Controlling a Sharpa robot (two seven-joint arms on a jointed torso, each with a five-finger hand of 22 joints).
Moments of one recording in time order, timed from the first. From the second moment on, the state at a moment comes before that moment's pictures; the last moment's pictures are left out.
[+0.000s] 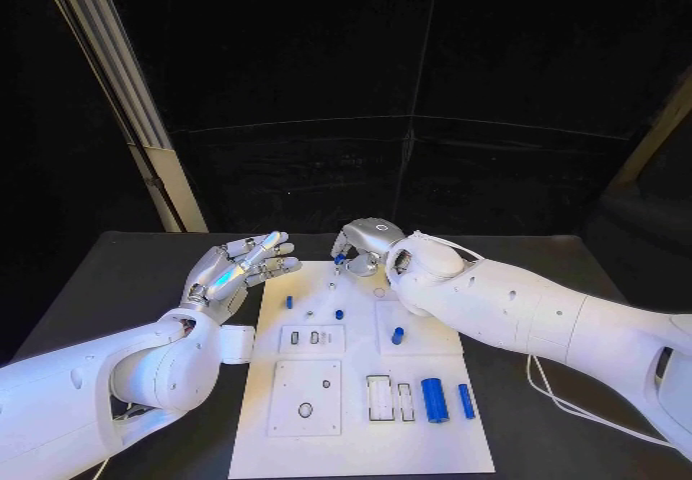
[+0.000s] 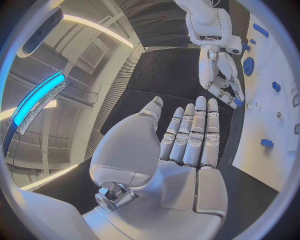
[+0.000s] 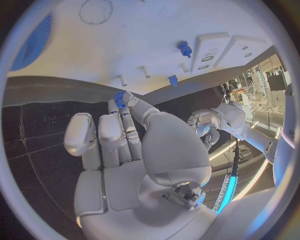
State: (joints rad) left arm 1.20 -0.88 -0.12 1.66 0.17 -0.36 0.67; left_hand 1.29 0.03 0.05 0.12 0.15 0.91 0.23 0.09 0.07 0.99 0.19 0.11 0.07 1.06 0.14 0.17 0.11 0.18 0.88 0.25 0.23 0.09; right arm 1.14 -0.45 0.14 1.11 -1.73 -0.33 -0.05; right_hand 1.29 0.05 0.43 -0.25 0.08 1.10 0.16 0.06 0.07 1.19 0.09 0.06 0.06 1.46 0.00 1.20 0.86 0.10 1.28 0.11 1.39 1.13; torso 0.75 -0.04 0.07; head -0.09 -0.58
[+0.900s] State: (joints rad) left arm 1.21 -0.88 -0.12 1.66 0.17 -0.35 0.67; left_hand 1.29 0.03 0.05 0.11 0.15 0.91 0.23 0.09 0.07 0.99 0.19 0.11 0.07 1.06 0.14 0.16 0.11 0.18 0.88 0.26 0.23 0.08; right arm 1.14 -0.42 0.13 1.07 -1.74 -0.25 -0.04; right_hand 1.28 0.03 0.44 -0.23 0.08 1.10 0.16 0.06 0.07 1.19 0.09 0.06 0.06 1.46 0.01 1.20 0.85 0.10 1.27 0.11 1.39 1.12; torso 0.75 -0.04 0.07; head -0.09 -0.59
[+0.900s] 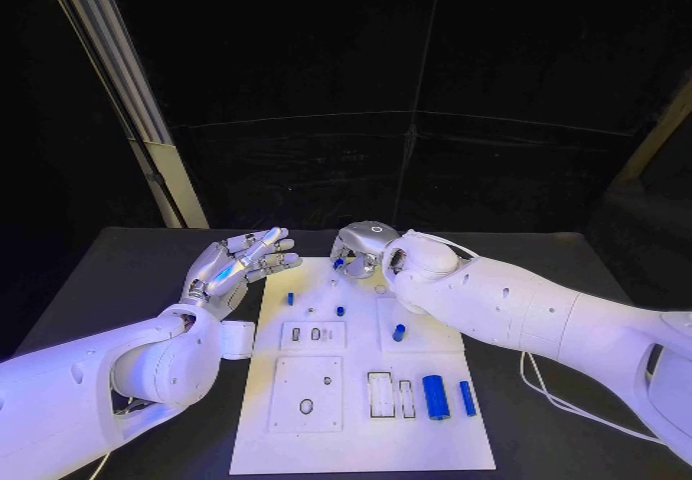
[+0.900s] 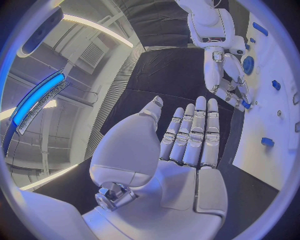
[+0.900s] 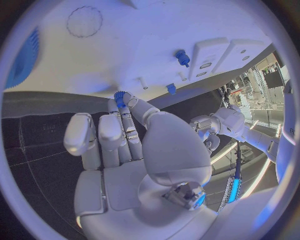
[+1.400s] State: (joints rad) left arm 1.21 -0.88 -0.12 1.66 0.17 -0.35 0.66; left_hand 1.29 0.03 0.05 0.11 0.15 0.91 0.23 0.09 0.07 0.99 0.19 0.10 0.06 1.06 0.14 0.16 0.11 0.18 0.88 0.26 0.23 0.08; right arm 1.14 -0.41 0.13 1.05 -1.75 -0.25 -0.06; right_hand 1.24 -0.09 0.39 -0.17 0.06 0.91 0.18 0.06 0.06 1.01 0.12 0.06 0.06 1.36 0.03 1.00 0.55 0.14 1.05 0.14 1.22 0.82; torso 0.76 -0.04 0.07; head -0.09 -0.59
